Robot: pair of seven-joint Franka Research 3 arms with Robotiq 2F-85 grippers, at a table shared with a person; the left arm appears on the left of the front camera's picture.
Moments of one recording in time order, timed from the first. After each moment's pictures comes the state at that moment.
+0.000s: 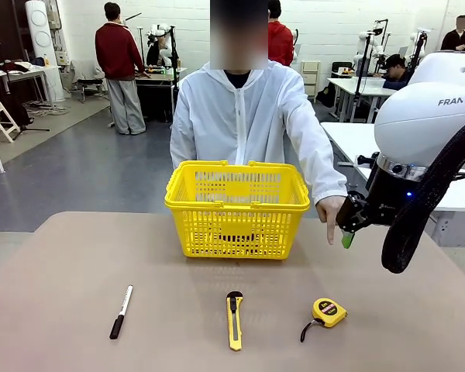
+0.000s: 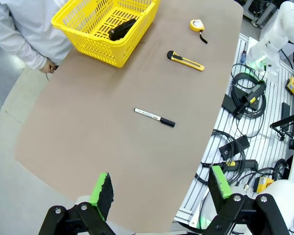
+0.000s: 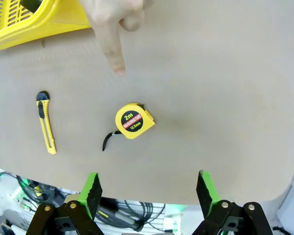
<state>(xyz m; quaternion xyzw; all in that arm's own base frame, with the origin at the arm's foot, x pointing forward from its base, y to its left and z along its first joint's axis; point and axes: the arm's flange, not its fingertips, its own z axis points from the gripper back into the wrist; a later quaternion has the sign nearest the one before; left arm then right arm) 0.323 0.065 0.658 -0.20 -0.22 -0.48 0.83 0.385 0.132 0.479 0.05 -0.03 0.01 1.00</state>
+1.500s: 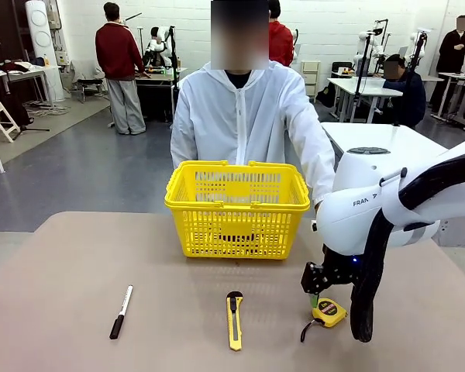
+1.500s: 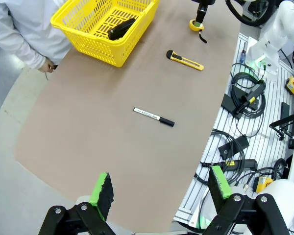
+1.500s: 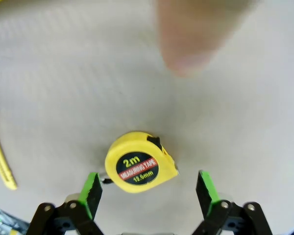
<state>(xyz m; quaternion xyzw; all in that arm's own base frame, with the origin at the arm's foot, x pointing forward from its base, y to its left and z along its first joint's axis) 0.323 0.065 0.658 -0.20 -0.22 -0.48 0.83 0.402 0.188 0.327 0.00 0.02 0.06 1.00</state>
